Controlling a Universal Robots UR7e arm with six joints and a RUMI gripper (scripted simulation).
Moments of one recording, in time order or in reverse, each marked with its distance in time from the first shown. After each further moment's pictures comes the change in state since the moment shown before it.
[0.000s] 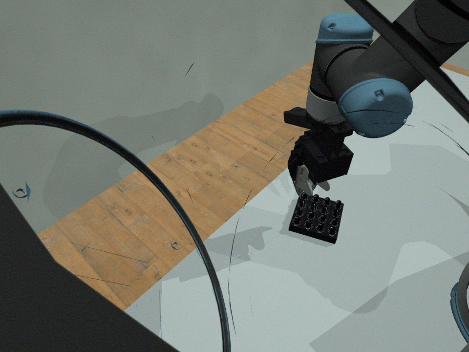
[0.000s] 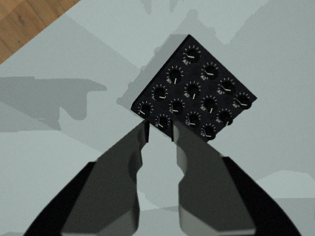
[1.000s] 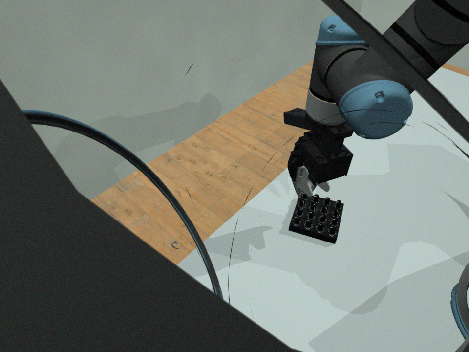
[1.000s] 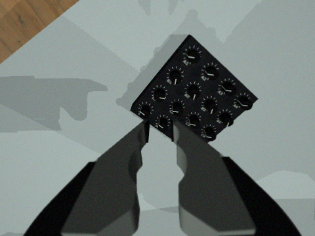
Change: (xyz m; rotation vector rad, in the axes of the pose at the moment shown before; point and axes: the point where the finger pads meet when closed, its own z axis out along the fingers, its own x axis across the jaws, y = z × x) arm 0.000 0.000 0.002 0.000 0.000 0.000
